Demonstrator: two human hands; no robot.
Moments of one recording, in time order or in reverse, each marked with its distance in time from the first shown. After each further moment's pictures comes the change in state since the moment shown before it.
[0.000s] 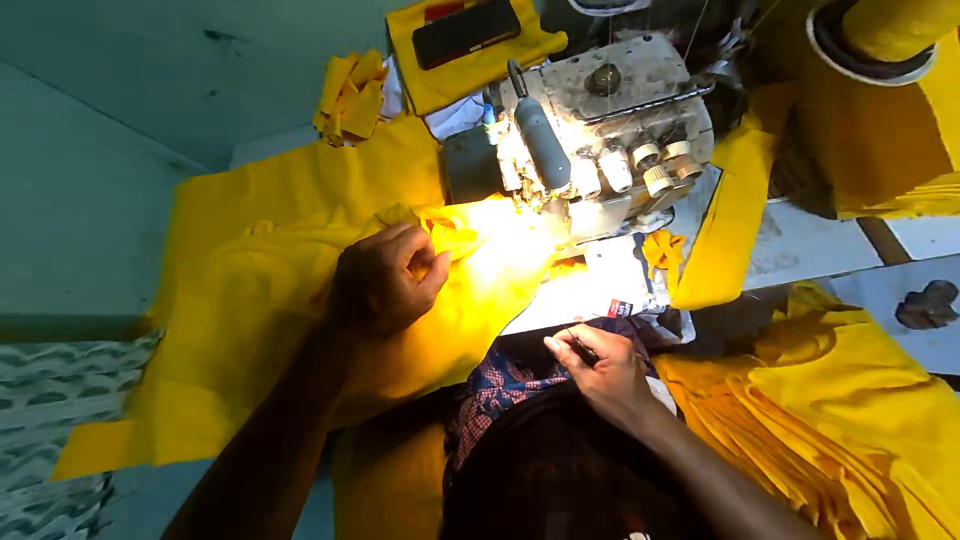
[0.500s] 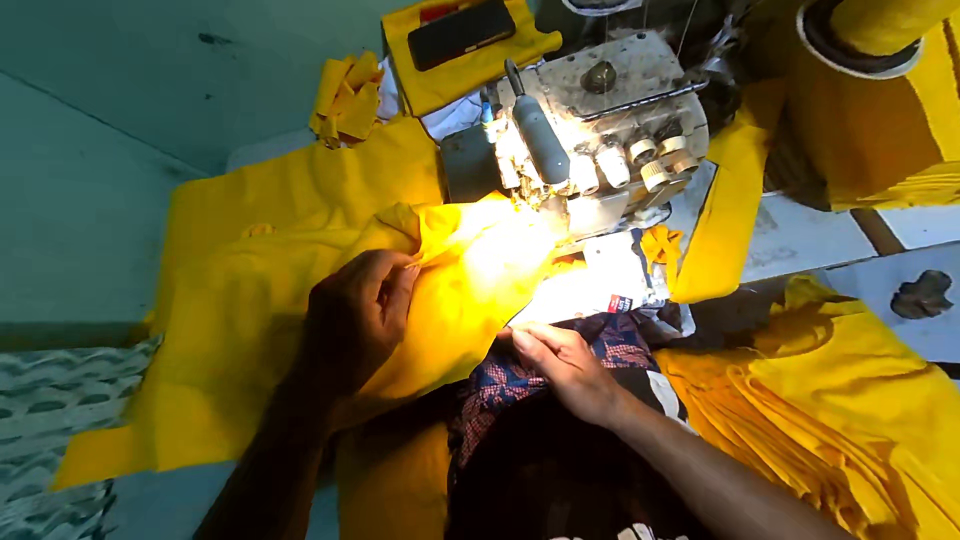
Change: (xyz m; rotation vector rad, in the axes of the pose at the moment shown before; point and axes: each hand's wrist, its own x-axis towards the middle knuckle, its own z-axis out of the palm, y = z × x) left_hand -0.038 0.005 -0.020 0.003 0.068 -0.057; right_hand 0.023 -0.036 0.023 0.433 -0.325 0.161
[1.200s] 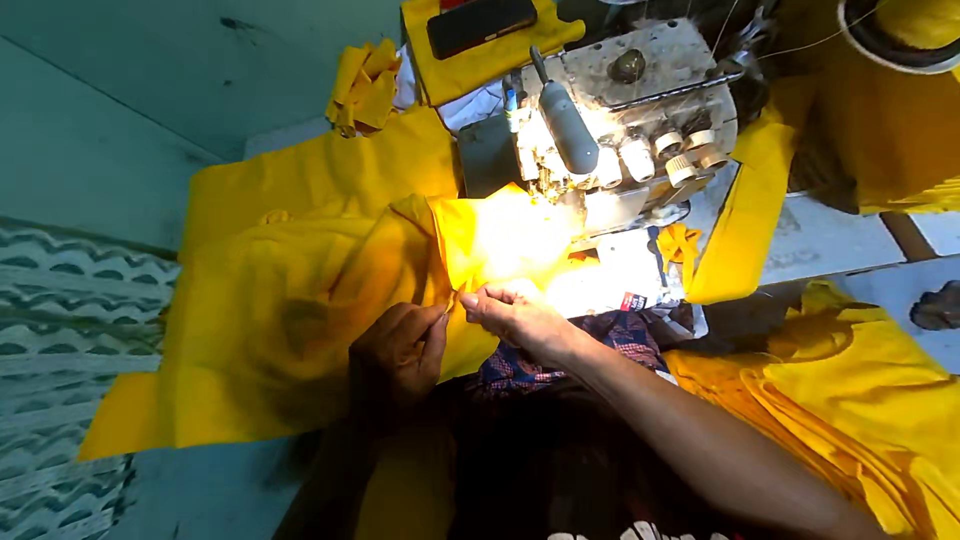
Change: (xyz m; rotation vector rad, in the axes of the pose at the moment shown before) left_hand -0.060 0.017 0.034 -0.170 0.168 -0.036; right_hand 0.075 -0.027 0.026 0.405 -0.216 0.228
